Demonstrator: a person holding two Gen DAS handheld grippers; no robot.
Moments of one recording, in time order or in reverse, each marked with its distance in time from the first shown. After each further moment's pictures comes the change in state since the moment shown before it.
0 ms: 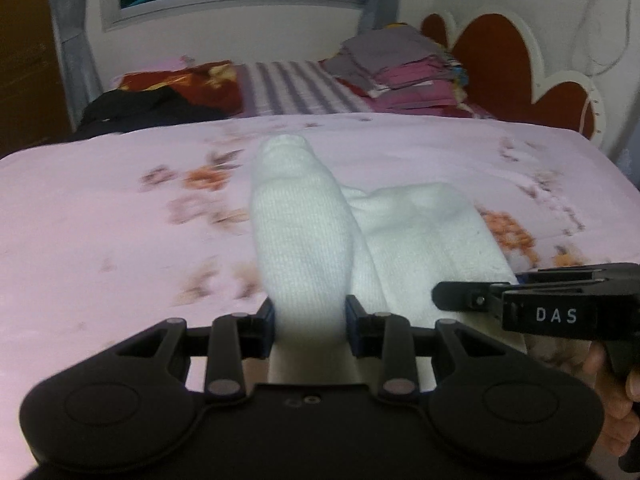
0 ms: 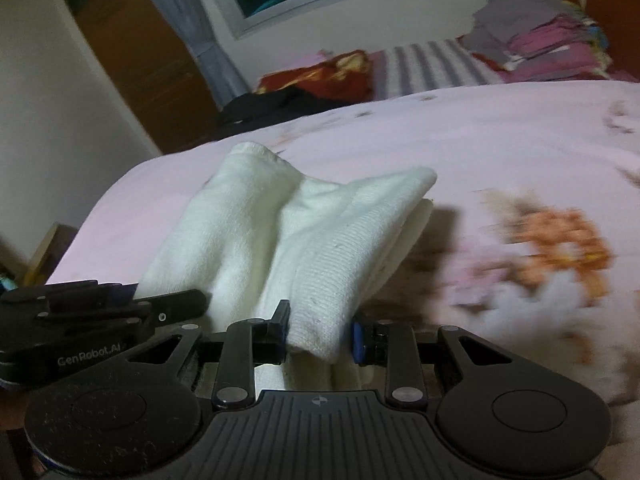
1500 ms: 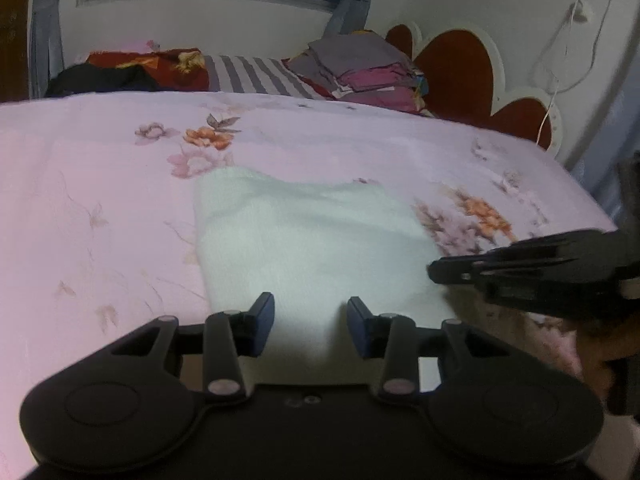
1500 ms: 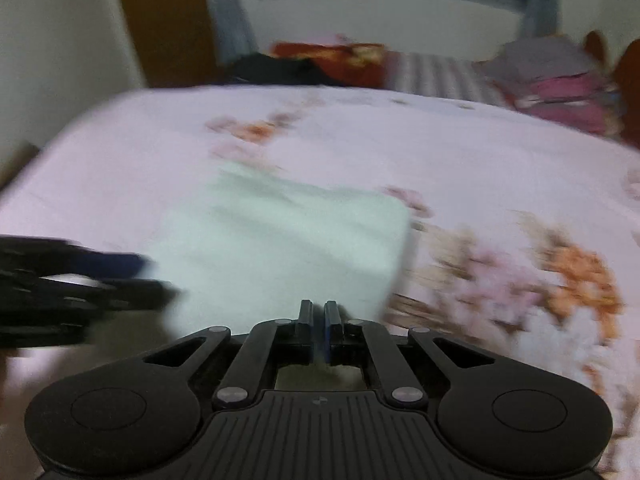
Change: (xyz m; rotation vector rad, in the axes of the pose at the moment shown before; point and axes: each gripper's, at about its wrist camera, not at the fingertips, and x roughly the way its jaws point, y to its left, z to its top) left arm 0.024 0.063 -0.037 -0.042 -0.028 -0.231; right arm 0.059 0.042 -0.025 -0.232 0.046 -0.221
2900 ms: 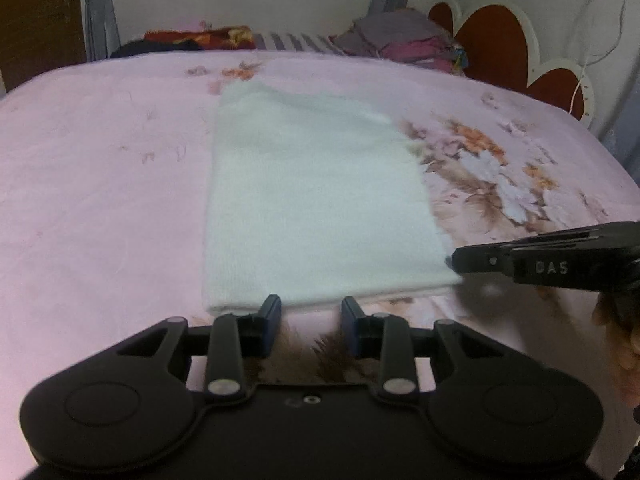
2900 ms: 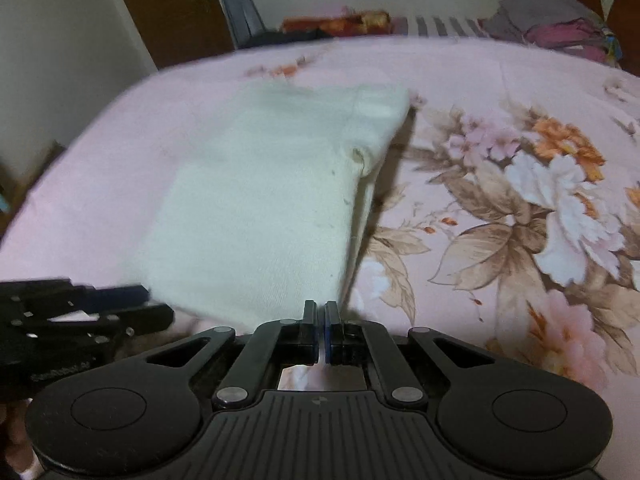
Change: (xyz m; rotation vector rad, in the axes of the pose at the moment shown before) left arm -0.080 -0.084 -0.103 -0.026 0.056 0.219; right arm -0.081 0.010 -0.099 0.093 0.045 0.161
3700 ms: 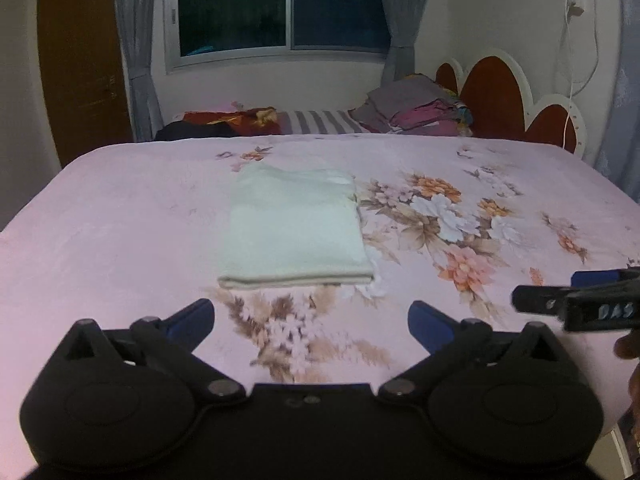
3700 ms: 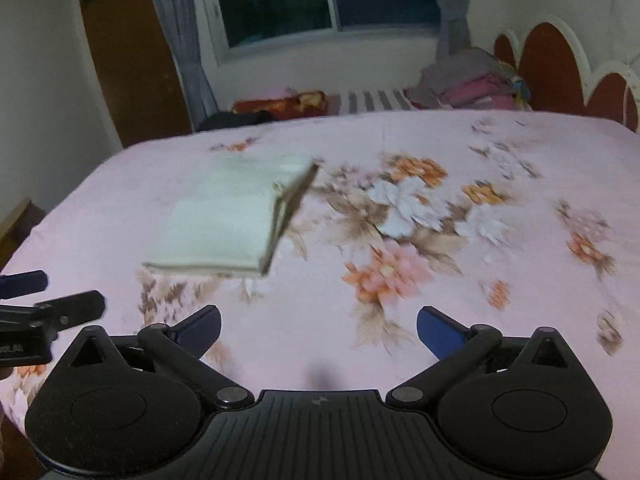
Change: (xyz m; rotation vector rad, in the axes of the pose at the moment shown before) left arm -0.142 -0.090 -0.069 0.027 -0.221 0.146; right arm -0.181 -0.002 -0.110 0.064 -0.233 -0.162
